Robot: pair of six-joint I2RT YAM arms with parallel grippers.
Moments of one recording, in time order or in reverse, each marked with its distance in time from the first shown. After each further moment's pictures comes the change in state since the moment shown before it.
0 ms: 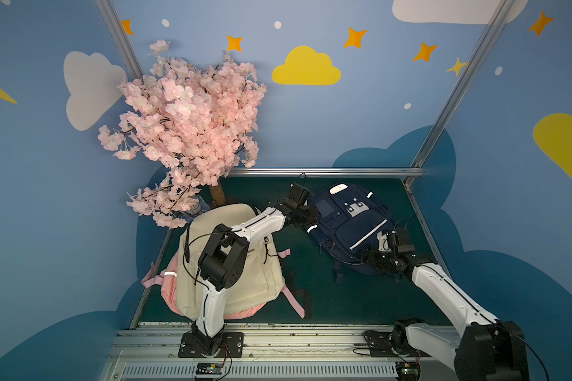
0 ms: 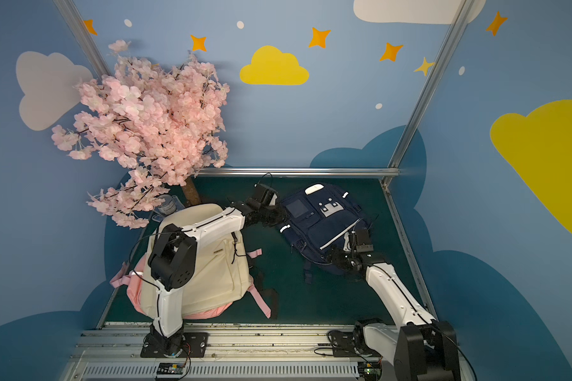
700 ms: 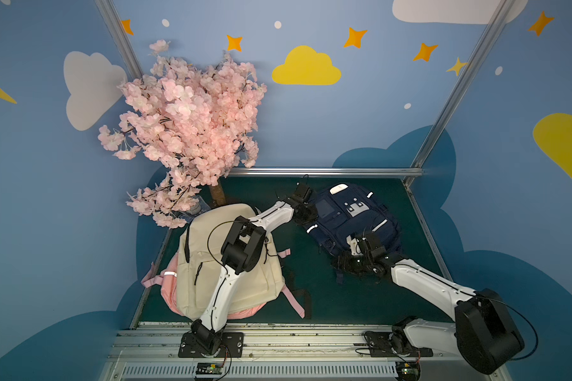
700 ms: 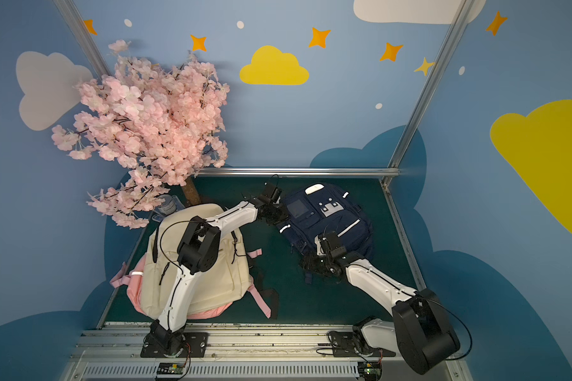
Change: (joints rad) left arm 0.019 0.286 0.289 -0.146 -0.031 0.000; right arm 0.284 0.175 -0.011 0.208 -0.031 0.094
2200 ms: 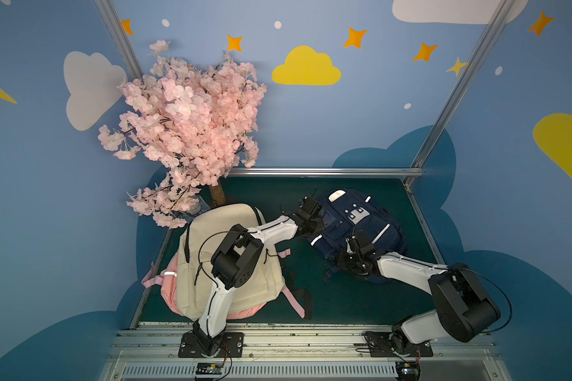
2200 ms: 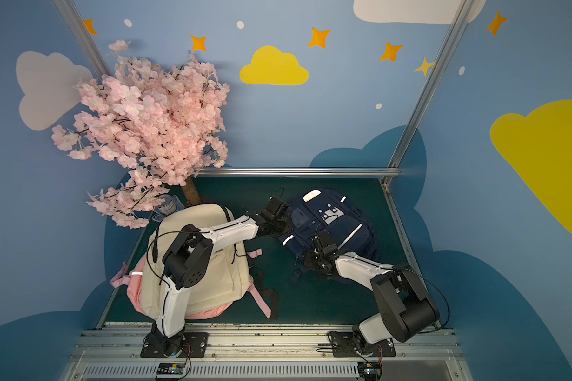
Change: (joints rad) left arm -0.133 -0.243 -0.359 0.186 -0.170 -0.114; right arm 0.024 0.211 0.040 0.133 0.199 0.071
